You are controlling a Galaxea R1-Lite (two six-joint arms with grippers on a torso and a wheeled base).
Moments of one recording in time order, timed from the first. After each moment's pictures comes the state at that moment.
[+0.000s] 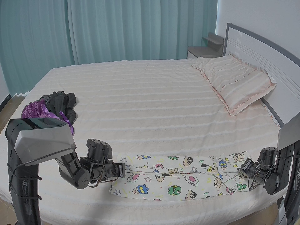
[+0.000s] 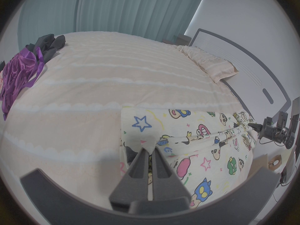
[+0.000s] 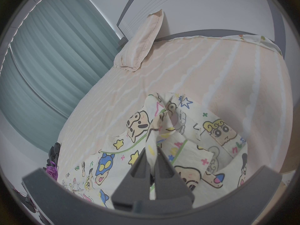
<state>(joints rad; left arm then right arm) -0.39 2.31 -0.71 -0.87 -0.07 -0.33 -0.02 2.31 -0.13 -1.55 -0.05 0.70</state>
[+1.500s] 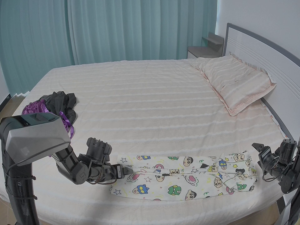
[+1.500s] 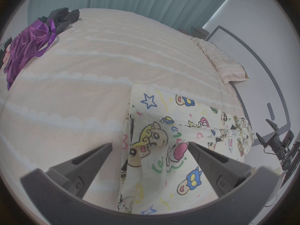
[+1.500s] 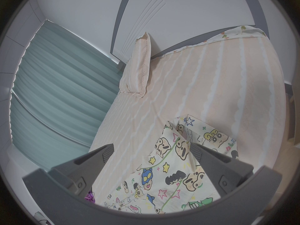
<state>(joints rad) -0.39 2.24 -0.74 -0.61 -0.11 -0.49 -0.13 2.02 -0.02 -1.55 0.06 0.94</state>
